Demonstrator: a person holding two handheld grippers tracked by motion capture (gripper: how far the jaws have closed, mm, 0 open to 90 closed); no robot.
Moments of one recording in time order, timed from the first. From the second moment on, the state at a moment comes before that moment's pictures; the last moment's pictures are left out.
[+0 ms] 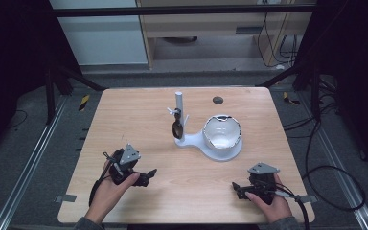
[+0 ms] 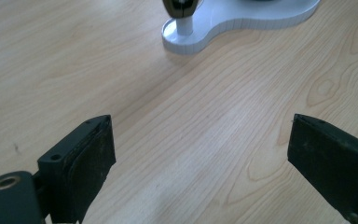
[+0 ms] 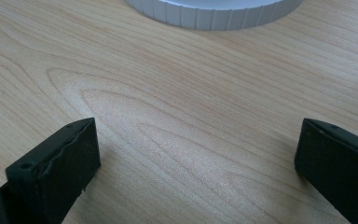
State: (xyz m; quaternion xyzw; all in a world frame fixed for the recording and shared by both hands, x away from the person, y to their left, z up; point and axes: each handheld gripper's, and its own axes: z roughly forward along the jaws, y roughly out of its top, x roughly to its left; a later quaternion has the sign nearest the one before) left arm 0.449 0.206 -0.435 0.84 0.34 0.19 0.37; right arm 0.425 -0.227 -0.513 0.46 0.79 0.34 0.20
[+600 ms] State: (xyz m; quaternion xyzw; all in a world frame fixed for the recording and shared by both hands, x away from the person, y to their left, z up) left arm 0.455 0.244 -0.469 0.84 0.39 0.19 0.32; right arm 0.424 -0.227 -0.513 0.47 0.79 0.34 0.20
